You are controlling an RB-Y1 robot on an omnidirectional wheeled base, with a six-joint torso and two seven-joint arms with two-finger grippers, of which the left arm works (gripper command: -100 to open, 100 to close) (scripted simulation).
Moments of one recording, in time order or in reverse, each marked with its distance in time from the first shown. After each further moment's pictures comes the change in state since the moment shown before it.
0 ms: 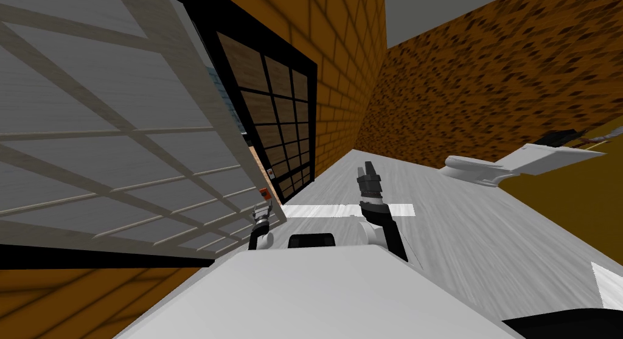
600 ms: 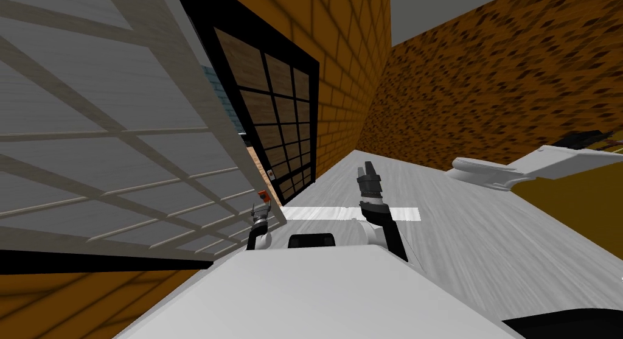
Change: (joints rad) arm -0.009 0.007 0.041 0.023 -0.072 0.000 -0.153
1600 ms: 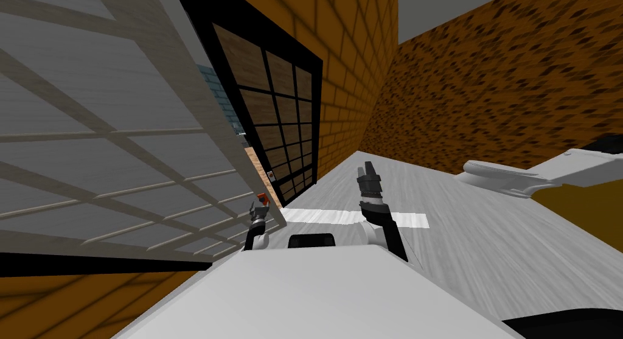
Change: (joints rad) arm -0.017 0.011 0.062 0.038 -0.109 0.002 -0.253
